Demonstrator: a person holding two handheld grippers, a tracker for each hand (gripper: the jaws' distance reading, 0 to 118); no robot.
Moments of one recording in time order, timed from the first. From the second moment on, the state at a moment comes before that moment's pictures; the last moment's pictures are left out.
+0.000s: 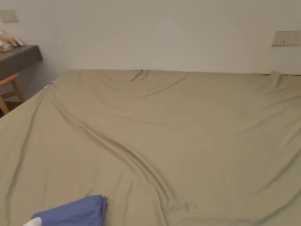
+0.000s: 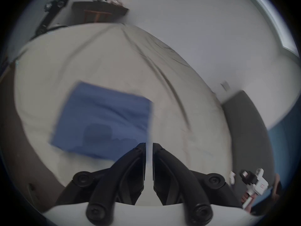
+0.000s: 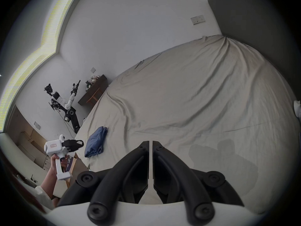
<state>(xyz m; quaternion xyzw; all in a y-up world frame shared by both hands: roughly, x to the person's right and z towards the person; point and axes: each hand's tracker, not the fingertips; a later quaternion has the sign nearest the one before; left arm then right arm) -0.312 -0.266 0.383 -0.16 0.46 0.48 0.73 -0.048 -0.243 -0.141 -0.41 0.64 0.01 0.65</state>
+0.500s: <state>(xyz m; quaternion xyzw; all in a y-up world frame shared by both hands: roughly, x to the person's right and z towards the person) -0.168 -0.113 0.134 -0.04 0.52 -0.02 0.85 0.060 -0.133 -0.149 0.00 0.45 0.04 0.89</state>
